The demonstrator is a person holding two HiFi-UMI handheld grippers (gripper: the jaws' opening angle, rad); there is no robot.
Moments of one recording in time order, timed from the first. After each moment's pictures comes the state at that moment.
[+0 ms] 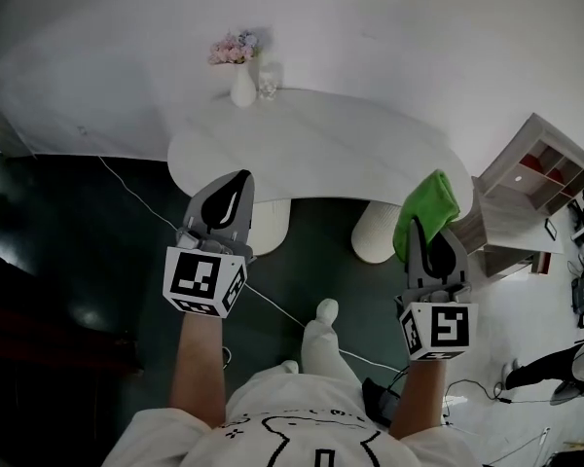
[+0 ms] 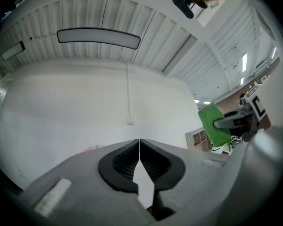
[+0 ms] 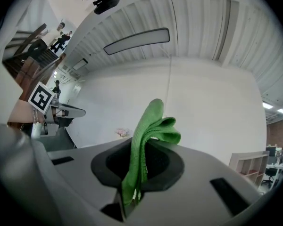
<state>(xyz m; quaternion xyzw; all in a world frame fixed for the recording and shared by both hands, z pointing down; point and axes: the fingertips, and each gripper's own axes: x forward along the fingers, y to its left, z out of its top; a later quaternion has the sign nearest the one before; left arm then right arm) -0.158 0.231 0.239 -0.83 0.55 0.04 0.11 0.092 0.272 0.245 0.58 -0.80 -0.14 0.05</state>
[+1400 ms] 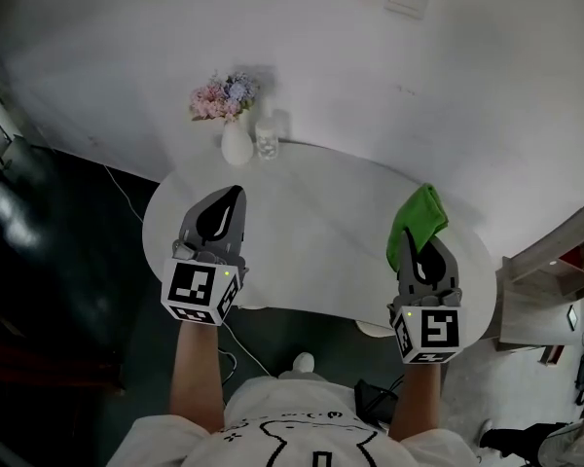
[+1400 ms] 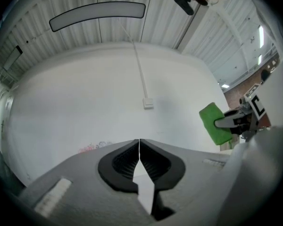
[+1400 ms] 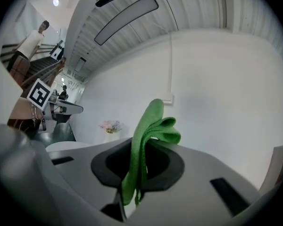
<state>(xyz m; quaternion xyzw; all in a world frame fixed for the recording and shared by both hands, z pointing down) -0.140 -0.091 0.260 -0.77 0.63 -0.01 0.10 0.123 -0.106 0.276 0.51 -0.85 -0.11 0.06</state>
